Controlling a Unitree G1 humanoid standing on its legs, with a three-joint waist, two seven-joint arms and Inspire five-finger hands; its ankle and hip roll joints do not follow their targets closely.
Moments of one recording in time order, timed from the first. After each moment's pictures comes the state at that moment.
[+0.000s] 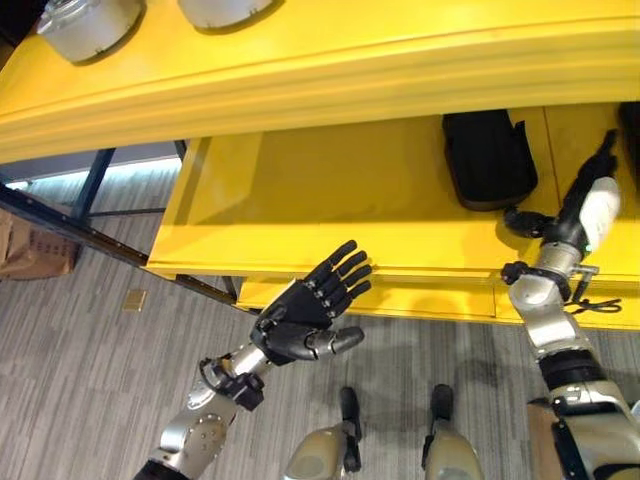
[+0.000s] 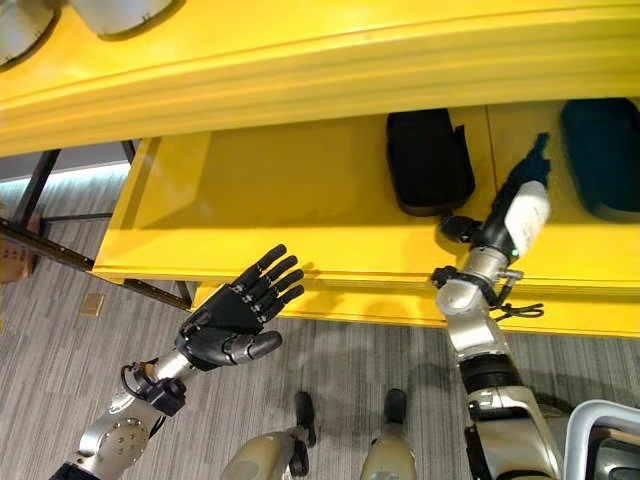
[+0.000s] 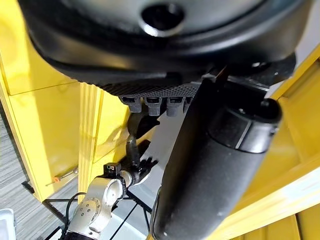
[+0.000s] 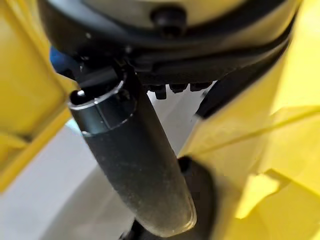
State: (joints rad) left arm 0.02 0.52 -0.31 -0.05 -1.05 -0.13 -0.64; right arm -0.51 -0.49 0.10 0.40 -0.18 -0.02 -0.66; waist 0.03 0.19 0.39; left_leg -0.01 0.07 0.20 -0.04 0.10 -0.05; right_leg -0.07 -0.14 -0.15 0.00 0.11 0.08
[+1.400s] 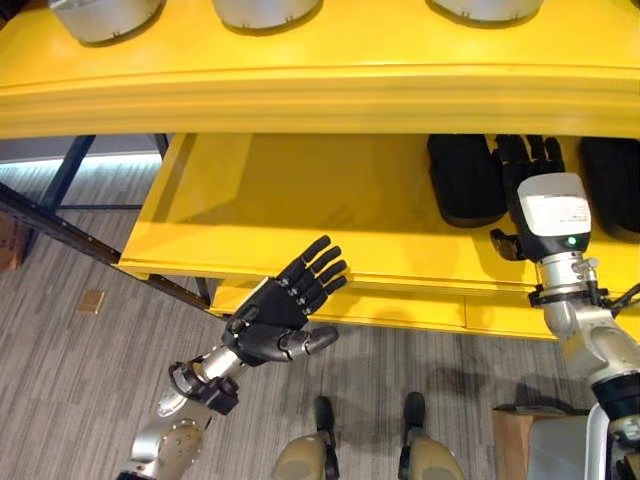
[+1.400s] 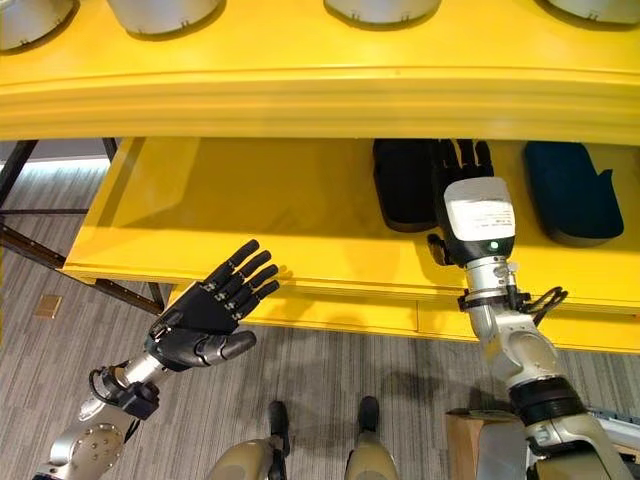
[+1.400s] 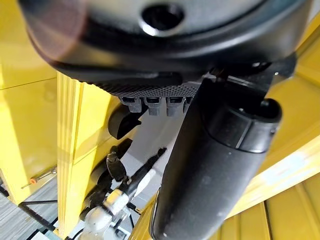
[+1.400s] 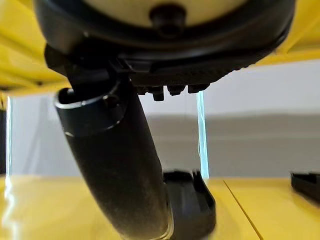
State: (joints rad) left arm 0.08 0.58 -0.18 -0.07 -1.06 -0.11 -0.70; right arm -0.46 -0.81 0.25 0.38 -0.79 -0.03 -0.45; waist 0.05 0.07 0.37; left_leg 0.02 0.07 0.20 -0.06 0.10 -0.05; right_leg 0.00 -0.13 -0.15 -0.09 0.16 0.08
